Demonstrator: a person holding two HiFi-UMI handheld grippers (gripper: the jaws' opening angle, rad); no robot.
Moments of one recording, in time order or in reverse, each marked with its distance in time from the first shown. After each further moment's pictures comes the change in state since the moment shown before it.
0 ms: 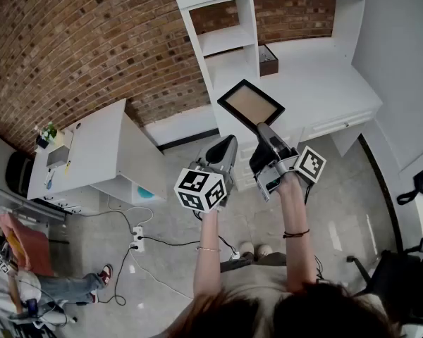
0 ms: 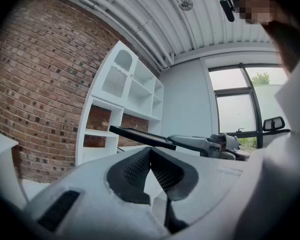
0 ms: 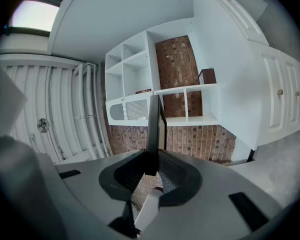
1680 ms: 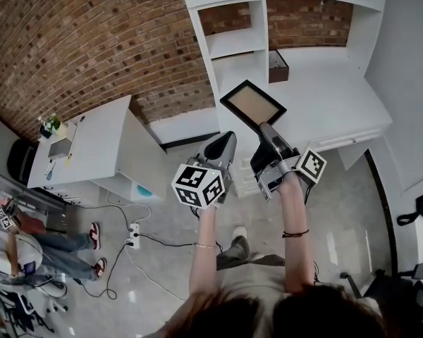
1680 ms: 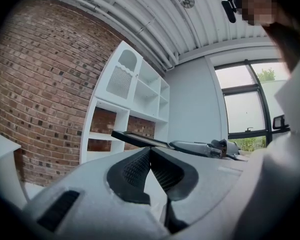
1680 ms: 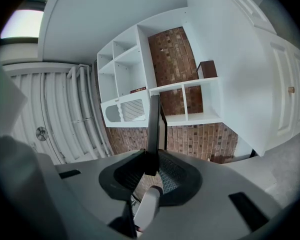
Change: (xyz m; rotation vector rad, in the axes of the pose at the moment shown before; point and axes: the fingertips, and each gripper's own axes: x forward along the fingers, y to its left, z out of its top) left arm 0.042 0.031 0.006 0.013 -0.024 0.065; right arm 0.036 -0.028 0.035 0.061 0.055 0.023
